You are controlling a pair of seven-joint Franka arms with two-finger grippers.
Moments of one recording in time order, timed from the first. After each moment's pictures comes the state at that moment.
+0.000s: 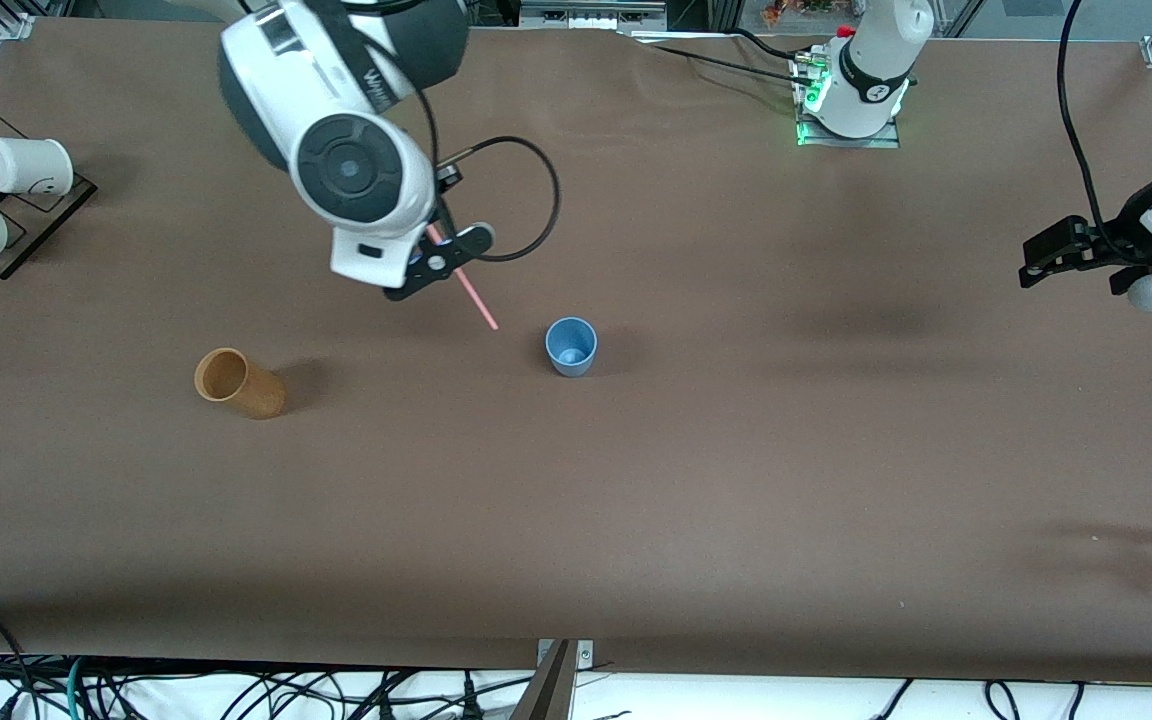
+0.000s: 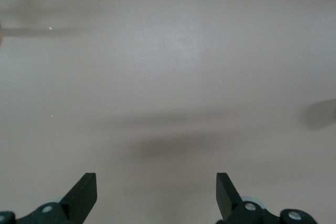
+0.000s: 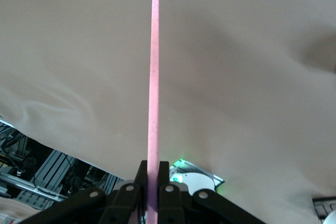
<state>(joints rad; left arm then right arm) -0.09 0.10 0.09 -1.49 -0.01 1.56 0.06 0.67 0.54 -0.11 -1.03 0.19 1.10 0.02</state>
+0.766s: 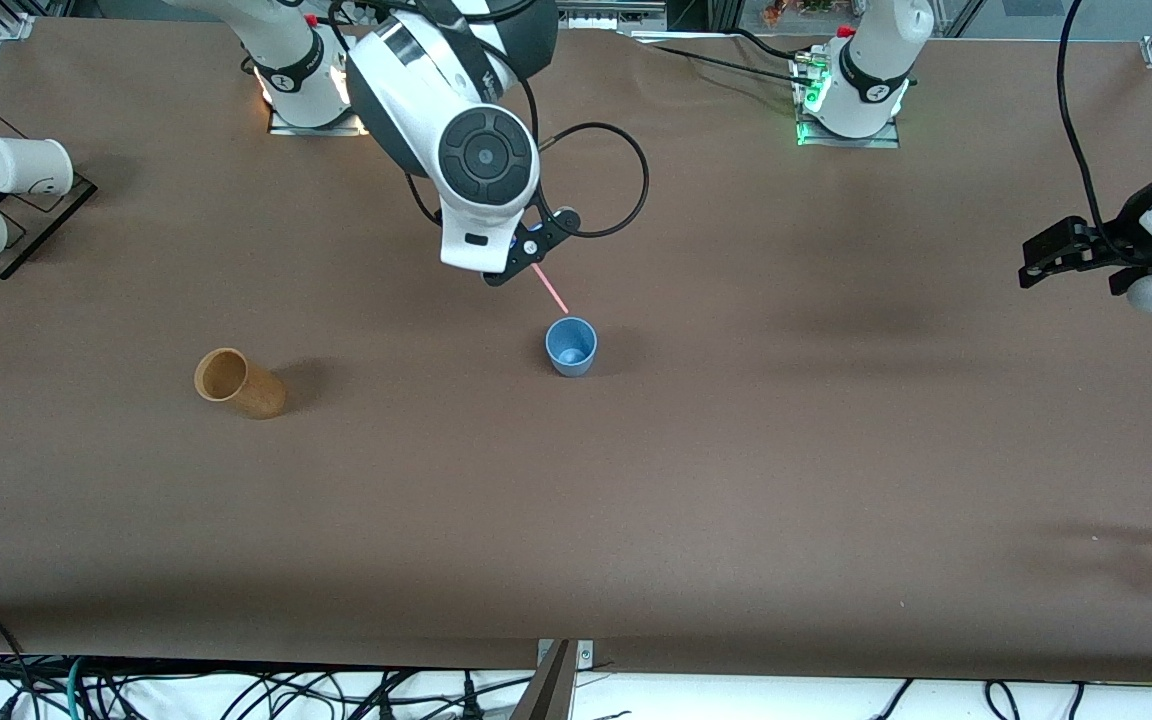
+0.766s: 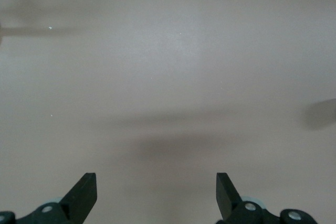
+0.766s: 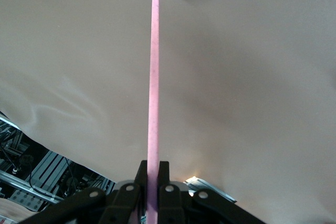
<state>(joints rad) -0.09 0.10 0.09 -1.49 -0.01 1.56 0.06 0.71 0.62 -0.03 -1.03 0.19 1.17 0.06</state>
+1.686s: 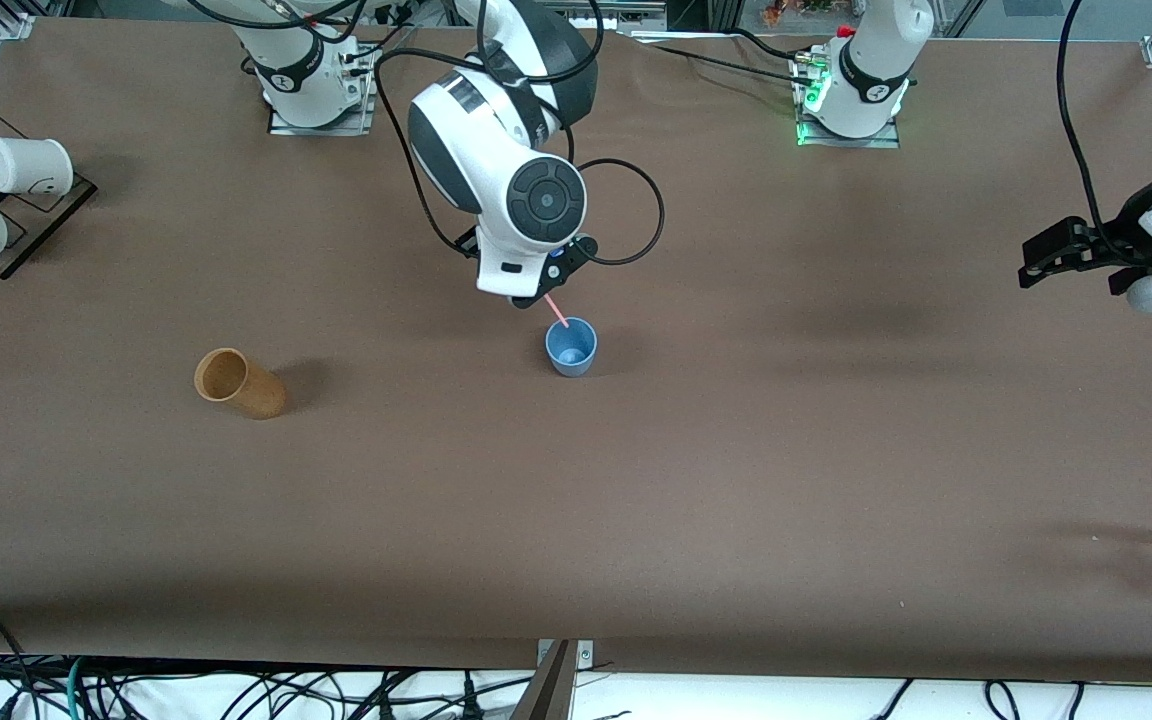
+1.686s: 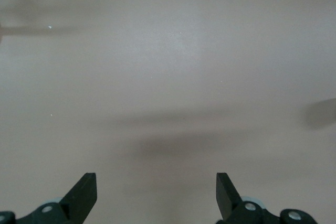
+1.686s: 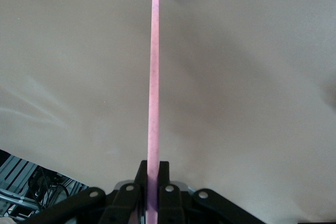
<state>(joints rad) -0.09 0.10 0.09 -1.49 -0.01 1.56 0.06 0.75 0.69 -0.02 -1.03 0.10 1.20 0.03</state>
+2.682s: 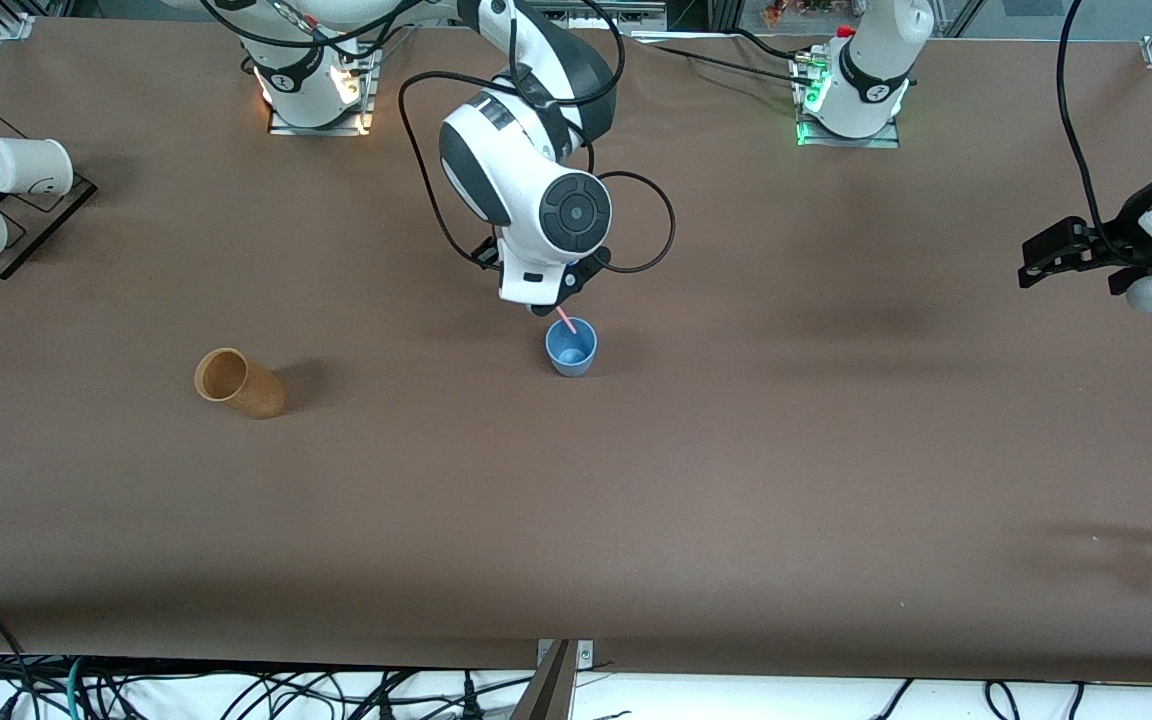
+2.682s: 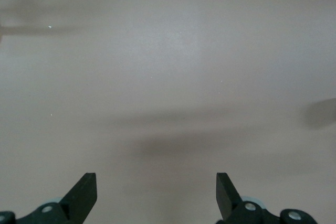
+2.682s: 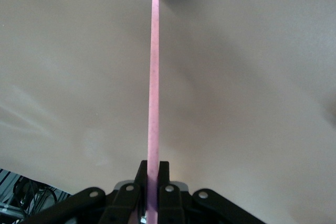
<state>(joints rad) -0.09 0.10 0.09 -1.49 -0.01 1.56 0.06 0.77 0.74 -0.02 -1.03 0.07 1.26 0.01</state>
